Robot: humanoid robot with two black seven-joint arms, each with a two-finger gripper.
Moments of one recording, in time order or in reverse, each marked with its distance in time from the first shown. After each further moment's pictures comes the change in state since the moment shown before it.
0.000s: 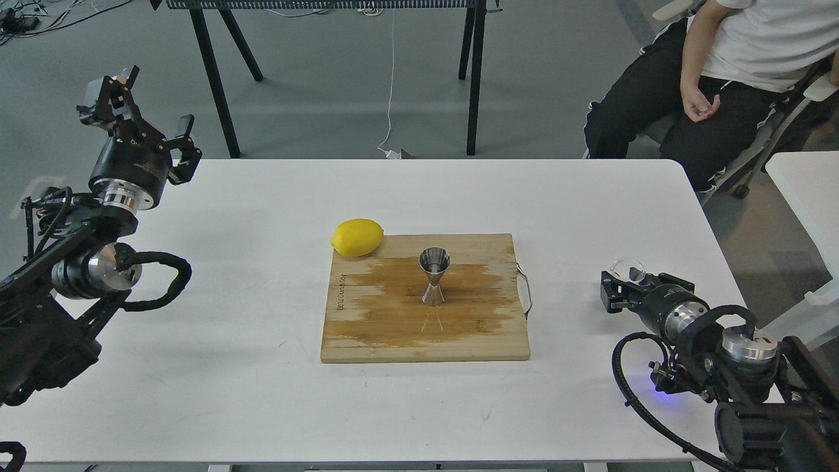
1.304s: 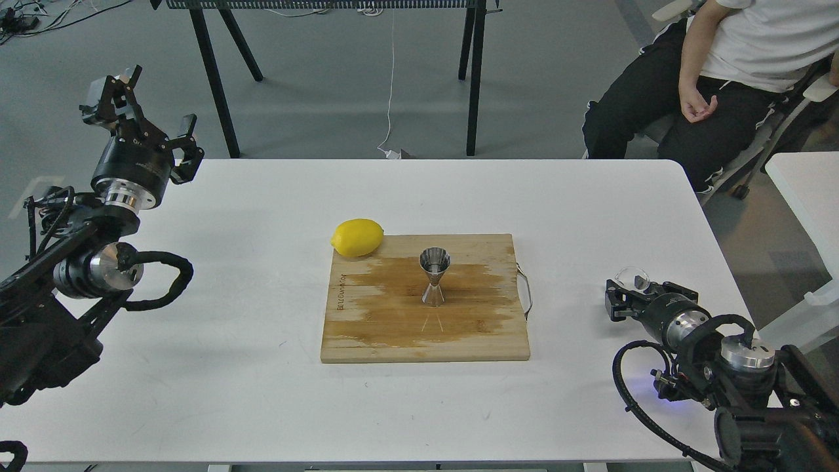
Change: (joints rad) left arm -0.002 -0.002 0.000 0.000 0.000 -0.001 0.000; right arm 0.008 -0.001 -0.011 -0.084 -0.011 0.044 0.012
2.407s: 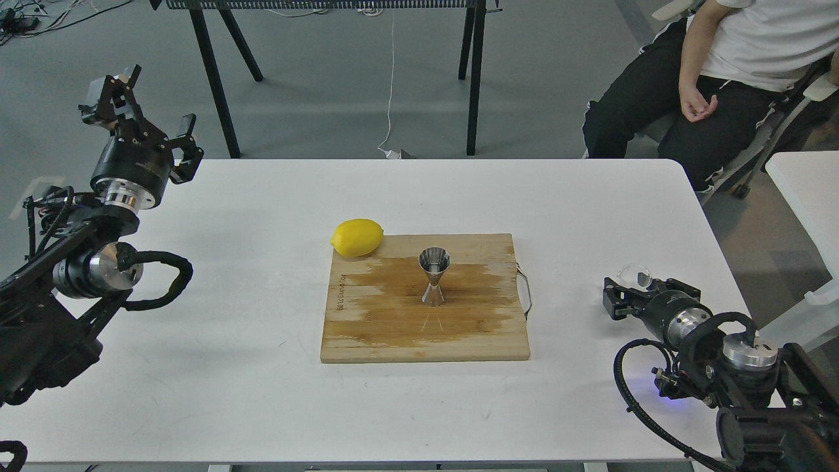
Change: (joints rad) left arm 0.000 0.000 0.000 0.000 0.000 0.000 0.000; right arm -0.010 -0.006 0.004 0.041 0.000 0.000 0.000
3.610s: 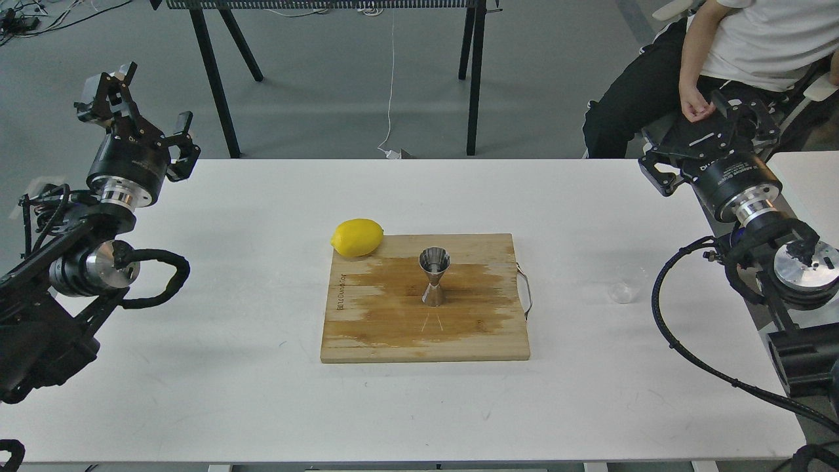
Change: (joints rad) left arm -0.003 0.006 -0.004 0.002 0.000 -0.007 0.000; right arm 0.235 -0.161 -0.039 0.072 -0.277 0.488 0.133
